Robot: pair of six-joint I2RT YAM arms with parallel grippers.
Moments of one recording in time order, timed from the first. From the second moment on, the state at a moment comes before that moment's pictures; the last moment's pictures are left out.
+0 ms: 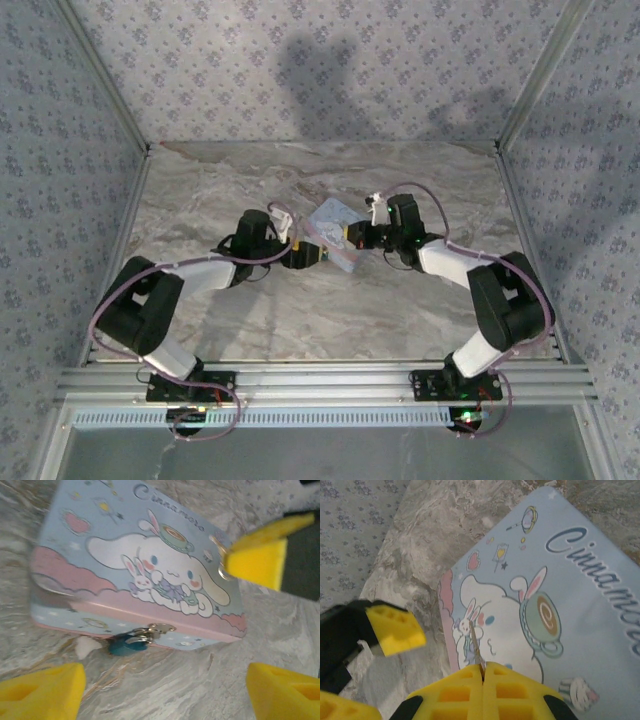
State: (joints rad) left arm -0.54 1.60 0.71 0.31 0.54 -0.37; right arm 0.40 1.60 0.81 0.21 -0.53 0.47
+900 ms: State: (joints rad) left arm -0.61 1.82 0.77 0.39 0.49 -0.25; right arm 0.42 1.65 0.82 0.21 -0.48 0.46
